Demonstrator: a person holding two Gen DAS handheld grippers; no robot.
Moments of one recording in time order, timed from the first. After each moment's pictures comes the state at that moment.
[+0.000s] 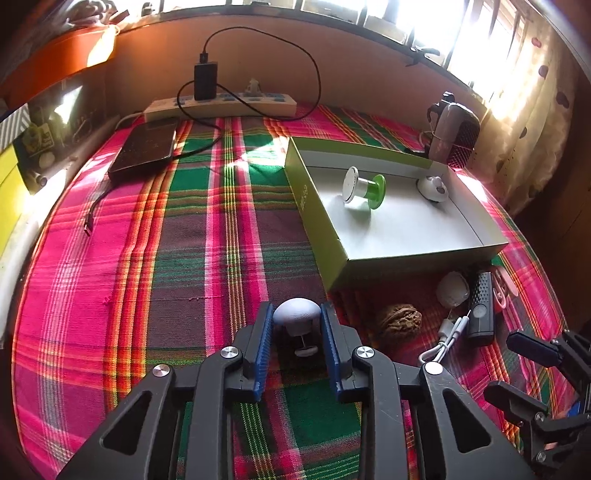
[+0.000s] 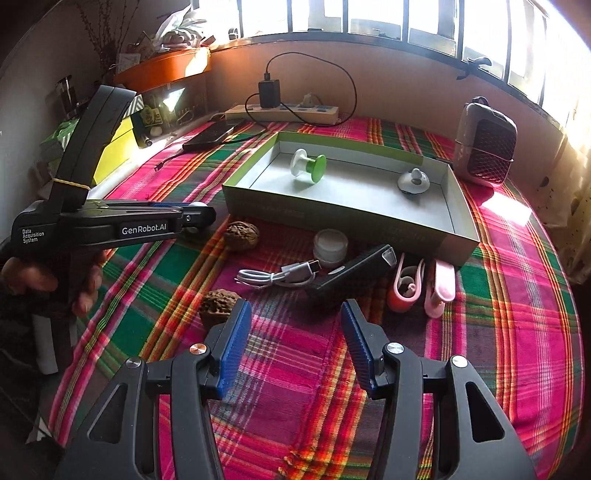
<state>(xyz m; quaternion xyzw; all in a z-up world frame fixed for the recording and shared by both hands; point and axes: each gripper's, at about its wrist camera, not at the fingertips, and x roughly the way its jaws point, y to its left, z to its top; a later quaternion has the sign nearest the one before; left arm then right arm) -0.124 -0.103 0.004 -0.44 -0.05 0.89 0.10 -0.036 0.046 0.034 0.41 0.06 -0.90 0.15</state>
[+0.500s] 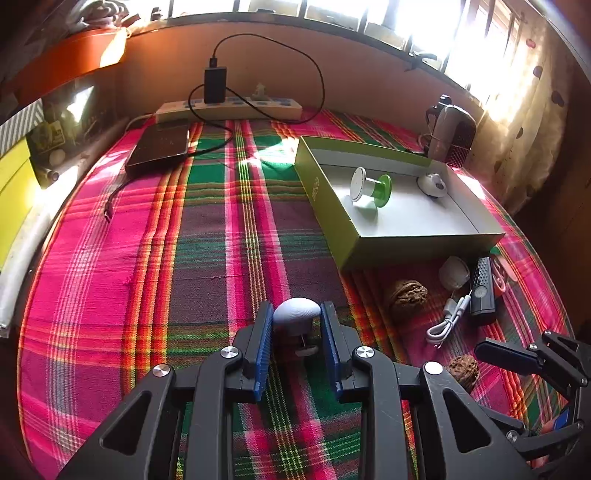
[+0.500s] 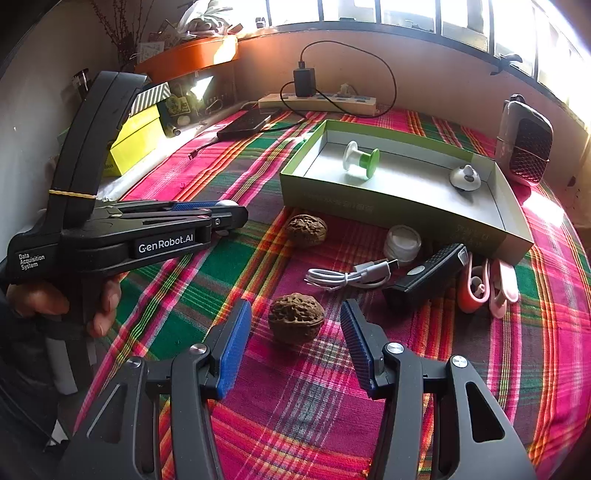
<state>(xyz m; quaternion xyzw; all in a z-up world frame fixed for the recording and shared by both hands) -0.106 -0.113 0.001 -0.42 -0.05 0.90 0.10 -0.042 0.012 0.023 0.42 0.05 -0.88 0.19</state>
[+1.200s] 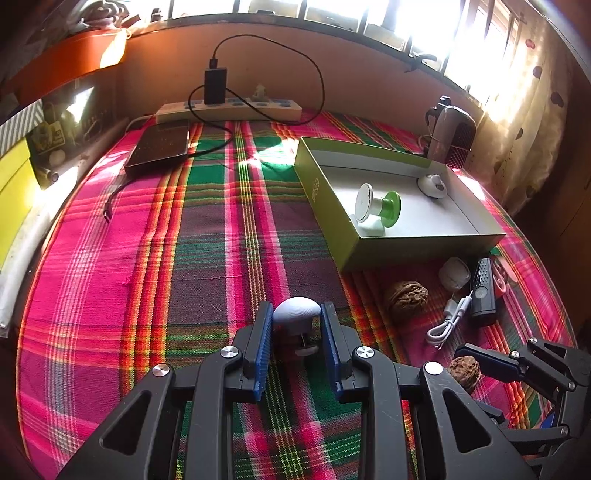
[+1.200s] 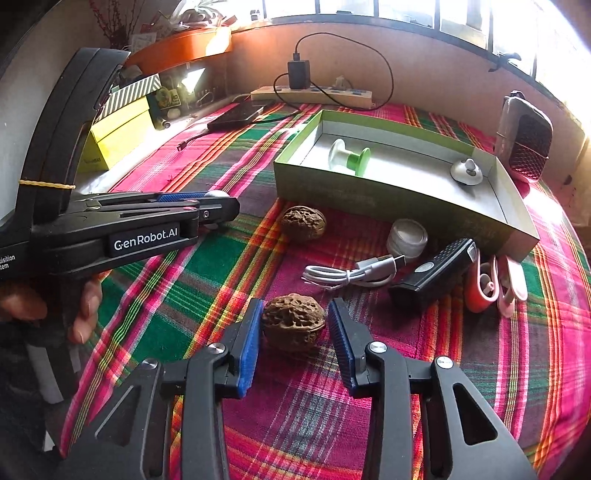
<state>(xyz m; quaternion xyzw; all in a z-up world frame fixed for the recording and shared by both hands) -0.108 -0.115 0.001 -0.42 -0.05 0.90 0.10 -0.048 0.009 0.013 0.43 0.06 -0.88 0.18</state>
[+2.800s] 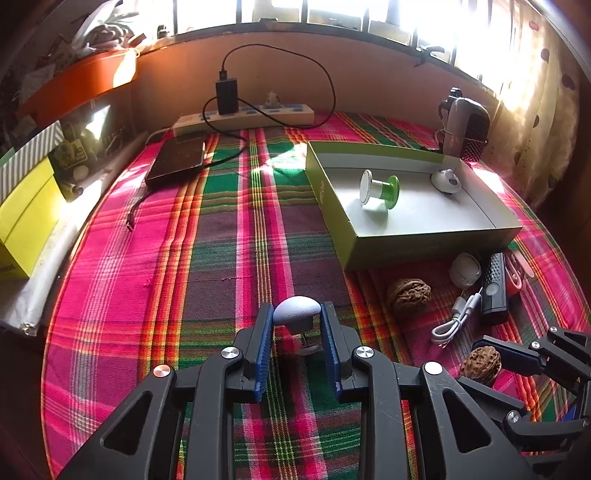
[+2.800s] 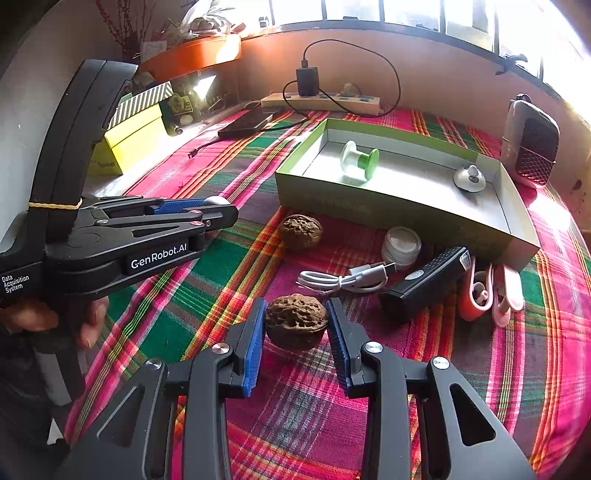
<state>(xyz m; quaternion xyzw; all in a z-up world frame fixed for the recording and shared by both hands) -0.098 -0.100 0.011 -0.42 -0.01 0.91 0.05 -0.046 0.017 0.020 0.42 0.05 -0.88 0.21</state>
